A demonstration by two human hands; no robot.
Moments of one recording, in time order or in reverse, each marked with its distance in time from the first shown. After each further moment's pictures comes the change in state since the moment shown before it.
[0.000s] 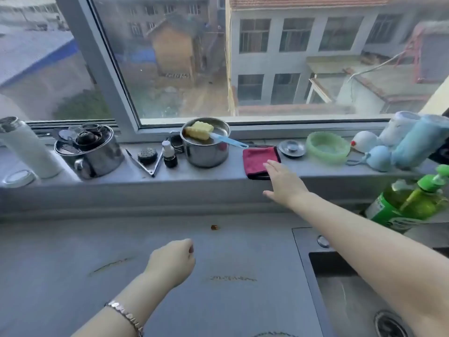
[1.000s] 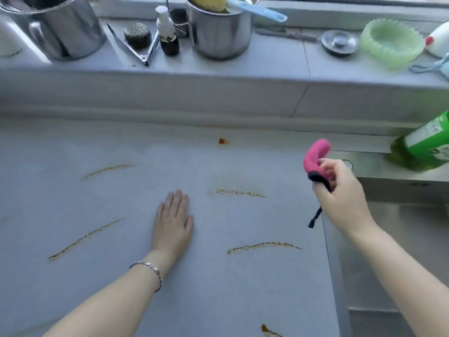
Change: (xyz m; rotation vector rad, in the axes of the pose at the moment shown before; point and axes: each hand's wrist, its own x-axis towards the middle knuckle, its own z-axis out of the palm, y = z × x) left_hand -0.005 -0.062 0.188 -0.076 0.205 -0.028; right_hand -0.156 -0.006 0.080 0.737 0.116 0.313
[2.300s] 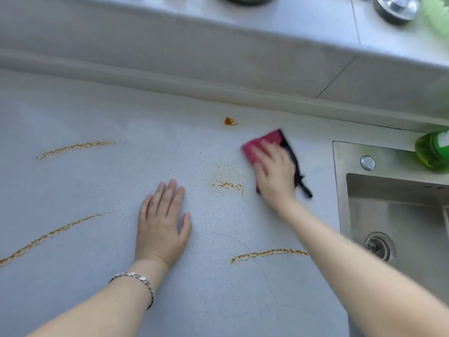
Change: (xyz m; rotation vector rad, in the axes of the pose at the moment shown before) left_hand 0.005 -0.017 0.025 -0.066 0.211 0.093; right_hand 0.065 0.058 0.171 -0.376 -0.030 -0.213
